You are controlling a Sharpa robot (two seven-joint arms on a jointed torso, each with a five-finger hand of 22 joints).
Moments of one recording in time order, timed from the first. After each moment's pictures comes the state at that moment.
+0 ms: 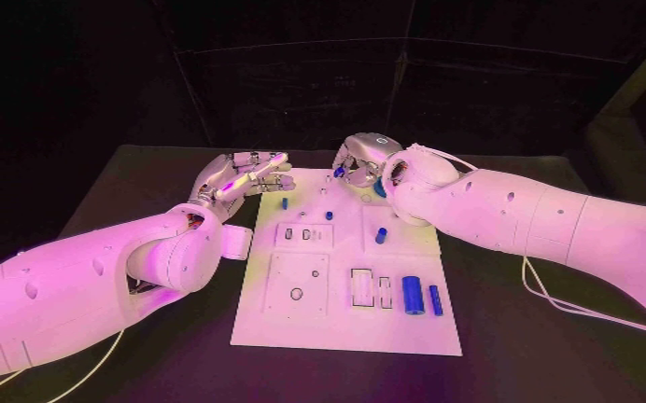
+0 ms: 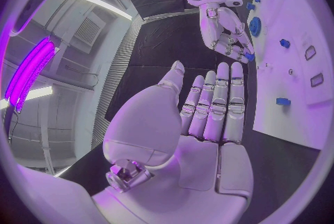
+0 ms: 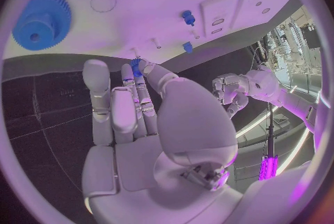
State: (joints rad) left arm 1.17 -0.86 -0.05 1.62 0.01 -0.41 0.47; left_hand 1.34 0.07 -0.02 0.04 0.05 0.91 0.22 0.13 0.07 1.00 0.17 0.15 0.07 1.07 0.13 0.18 0.21 0.17 0.95 0.24 0.28 0.10; right arm 1.25 -0.50 -0.05 1.16 -1.55 -0.37 -0.15; right_hand 1.34 -0.03 0.42 -0.11 0.16 1.08 0.15 0.08 0.07 1.23 0.07 0.09 0.08 1.47 -0.01 1.27 1.10 0.16 1.26 0.08 1.08 0.70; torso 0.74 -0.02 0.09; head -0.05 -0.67
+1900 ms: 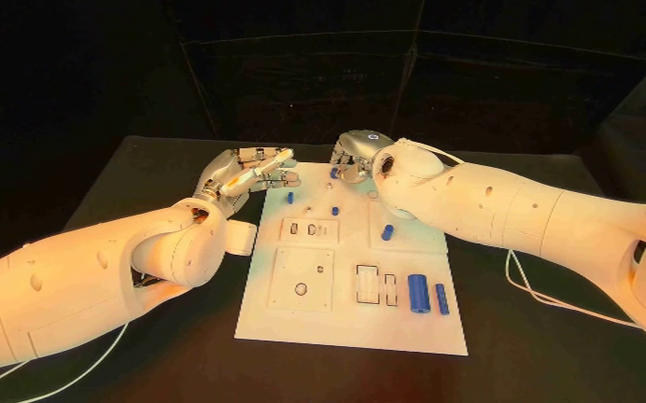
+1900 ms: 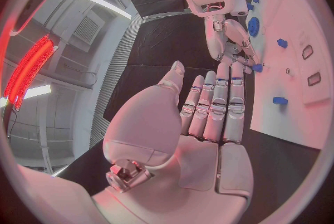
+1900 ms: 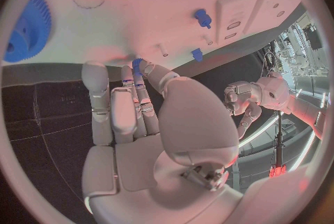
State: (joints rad) left arm 1.17 -0.87 -0.05 1.63 0.01 -0.41 0.46; left_hand 1.34 0.07 -0.02 0.04 0.05 0.91 0.22 0.13 0.07 1.00 0.17 0.15 0.07 1.07 0.13 0.18 0.21 0.17 0.95 0.24 0.28 0.10; right arm 1.26 -0.40 -0.05 1.04 -1.57 -0.31 -0.20; right_hand 1.31 -0.08 0.46 -0.08 0.14 0.98 0.17 0.06 0.06 1.16 0.10 0.07 0.07 1.47 0.00 1.29 1.11 0.16 1.24 0.10 1.09 0.70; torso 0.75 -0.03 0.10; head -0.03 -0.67
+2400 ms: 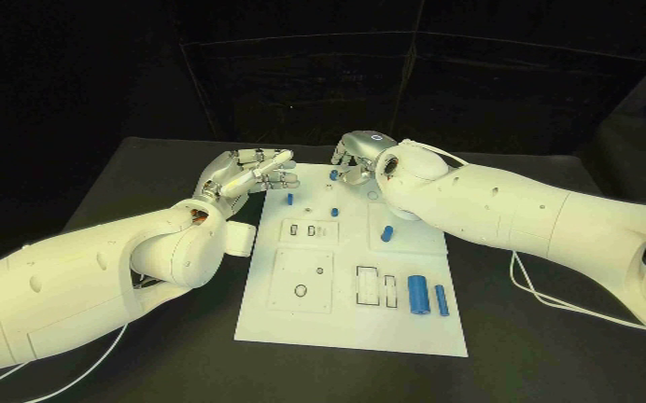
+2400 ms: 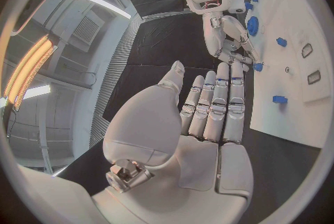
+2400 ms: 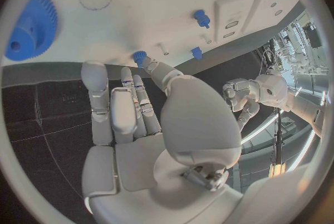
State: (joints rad) left arm 1.17 -0.87 -0.05 1.63 0.01 -0.41 0.46; left_hand 1.34 0.07 -0.02 0.04 0.05 0.91 0.22 0.13 0.07 1.00 0.17 0.15 0.07 1.07 0.13 0.18 0.21 0.17 0.95 0.24 0.28 0.10; right arm 1.26 -0.43 -0.05 1.08 -1.56 -0.32 -0.19; right_hand 1.29 -0.12 0.44 -0.06 0.12 0.95 0.17 0.06 0.06 1.13 0.10 0.07 0.07 1.47 0.00 1.29 1.11 0.16 1.23 0.11 1.09 0.69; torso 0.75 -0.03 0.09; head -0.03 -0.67
